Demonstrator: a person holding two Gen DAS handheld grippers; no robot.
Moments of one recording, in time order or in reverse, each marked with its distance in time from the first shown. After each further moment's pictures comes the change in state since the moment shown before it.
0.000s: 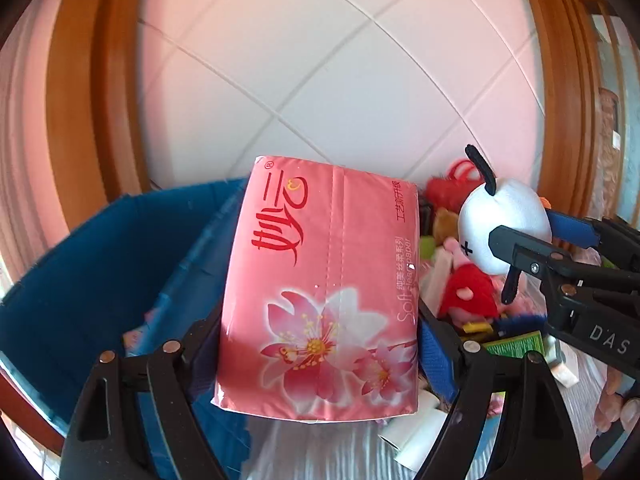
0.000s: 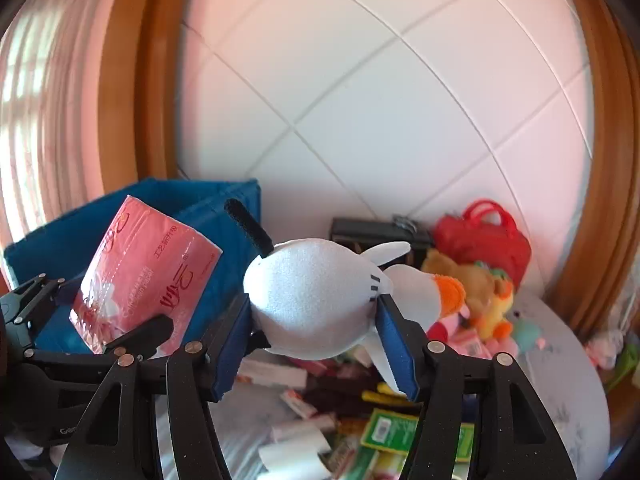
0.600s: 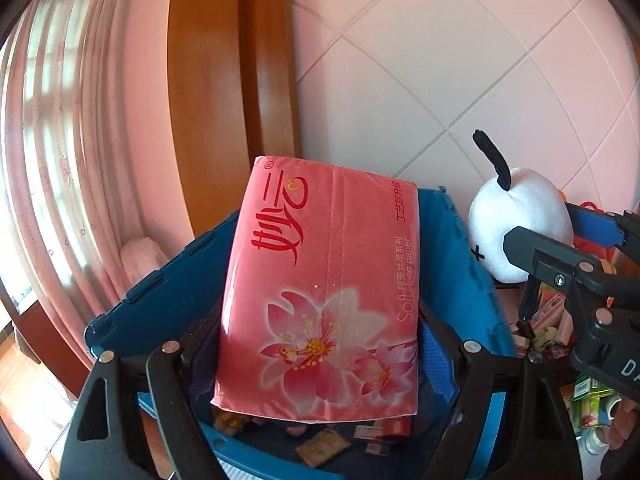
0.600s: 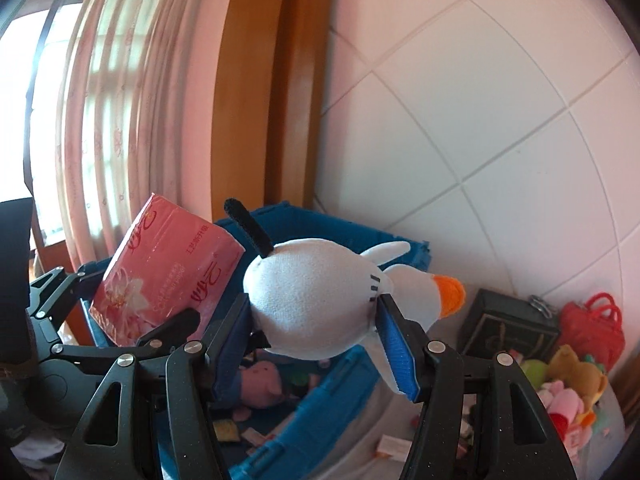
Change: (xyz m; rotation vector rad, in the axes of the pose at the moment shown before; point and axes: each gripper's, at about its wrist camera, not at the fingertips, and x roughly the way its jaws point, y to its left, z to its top) left arm -0.019 0.239 0.005 -0.151 0.033 0.317; right arm 0.056 0.243 0.087 -0.190 -0.039 0.299
